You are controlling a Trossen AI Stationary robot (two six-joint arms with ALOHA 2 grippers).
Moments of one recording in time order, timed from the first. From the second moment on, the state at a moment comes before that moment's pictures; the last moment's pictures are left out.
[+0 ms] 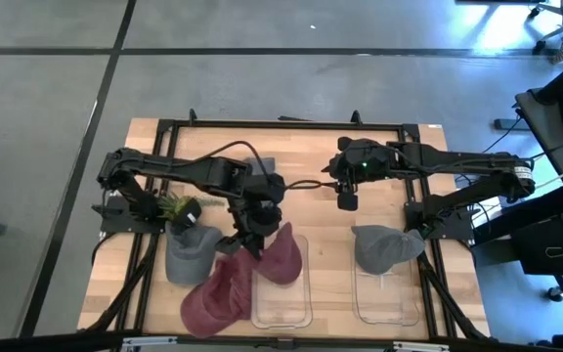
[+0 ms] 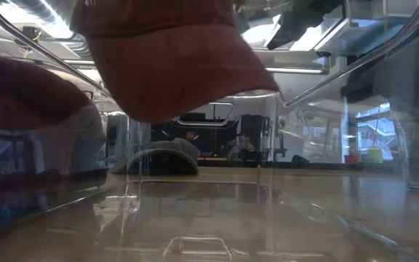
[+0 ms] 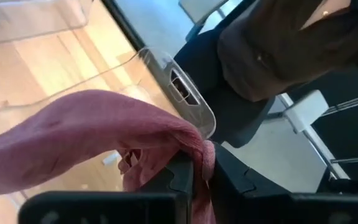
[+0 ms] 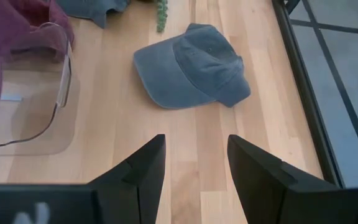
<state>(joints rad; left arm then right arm) -0.11 1.69 1.69 -1.00 0.72 0.20 -0.10 1.23 1.16 -0.65 0.09 -0.18</state>
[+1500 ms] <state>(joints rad) -0.08 1.78 1.70 -0.99 0.52 0.49 -0.10 1.23 1.16 -0.63 0.09 -0.16</state>
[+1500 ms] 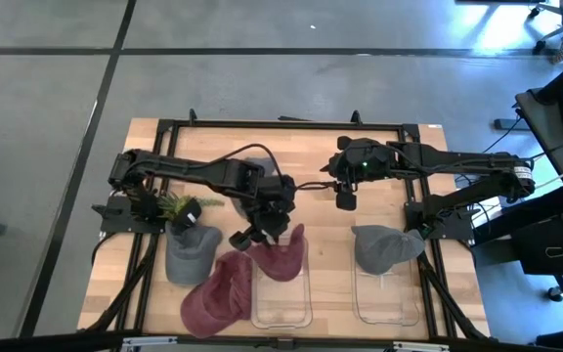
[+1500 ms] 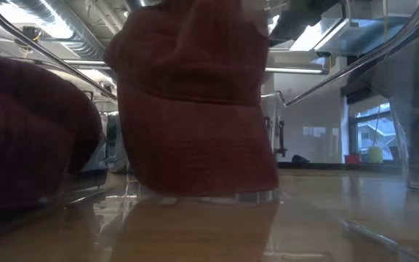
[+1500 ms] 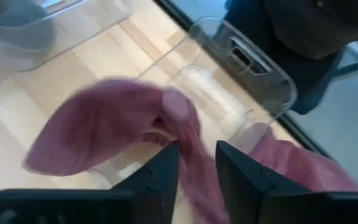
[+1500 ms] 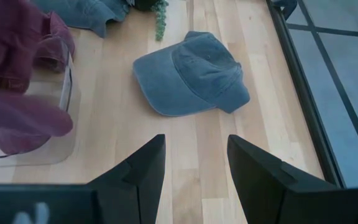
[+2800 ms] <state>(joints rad) 0.38 1.11 0.78 -0.41 -0.06 0.01 -0.10 1.24 1.02 -0.29 0.09 -0.17</state>
